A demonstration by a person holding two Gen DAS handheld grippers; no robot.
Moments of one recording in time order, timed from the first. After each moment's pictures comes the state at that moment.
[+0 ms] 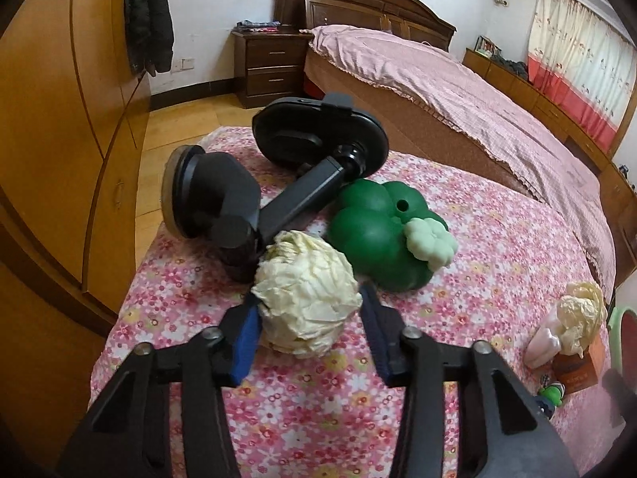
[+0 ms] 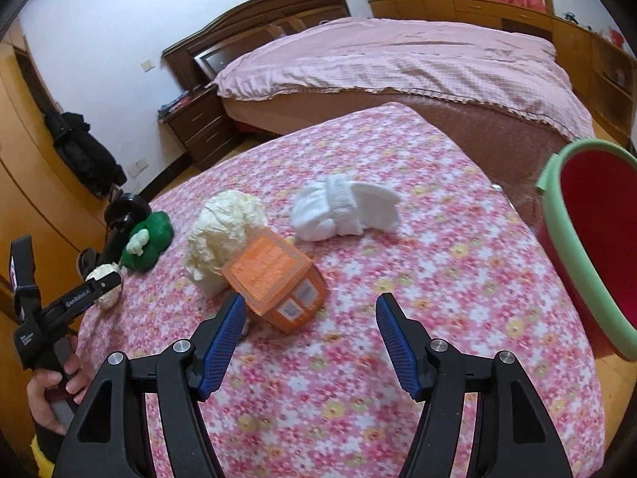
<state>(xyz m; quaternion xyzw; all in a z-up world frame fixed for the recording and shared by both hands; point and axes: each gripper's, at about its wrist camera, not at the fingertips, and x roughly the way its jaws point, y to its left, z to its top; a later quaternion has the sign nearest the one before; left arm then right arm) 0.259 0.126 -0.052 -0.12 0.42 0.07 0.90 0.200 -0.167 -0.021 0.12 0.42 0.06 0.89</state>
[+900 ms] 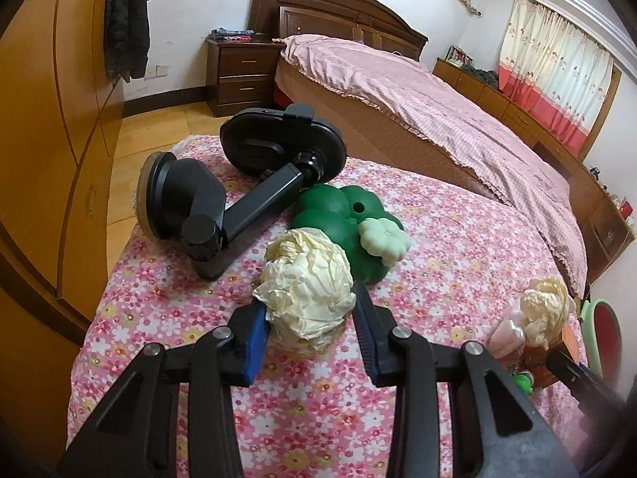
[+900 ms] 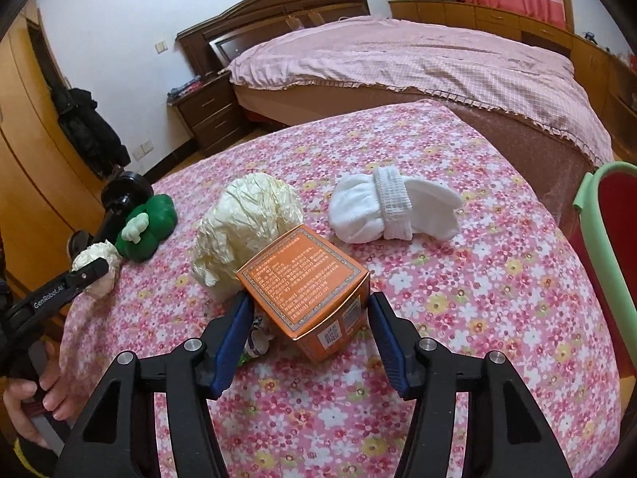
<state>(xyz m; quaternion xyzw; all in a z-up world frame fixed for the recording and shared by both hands) 0.247 0.116 -0.043 -0.14 0.39 0.01 0.91 0.212 -0.144 -0.037 0.10 0.43 0.07 0.90</state>
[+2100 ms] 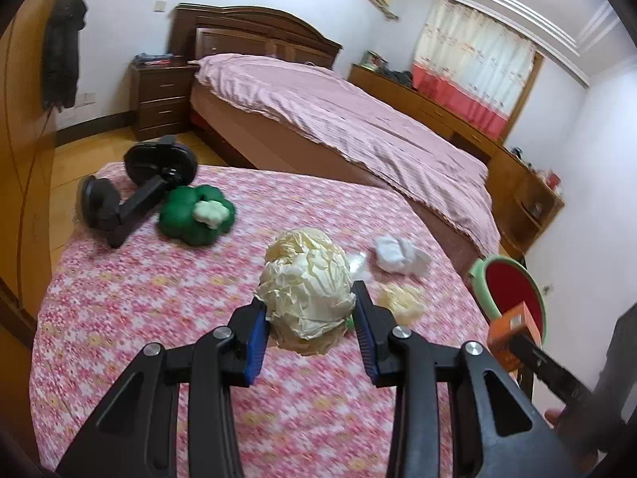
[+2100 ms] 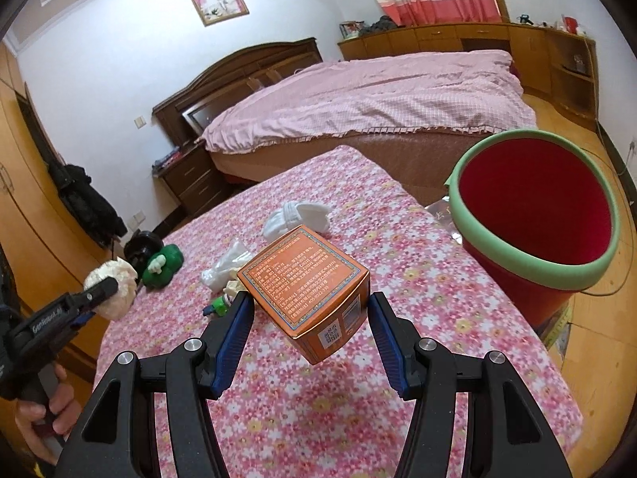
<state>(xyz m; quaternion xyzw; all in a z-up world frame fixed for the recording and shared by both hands) 0.149 0.025 0.028 -0.13 0.35 -0.13 0.92 0.081 -0.225 0.018 0.18 0.34 0.01 0.92</state>
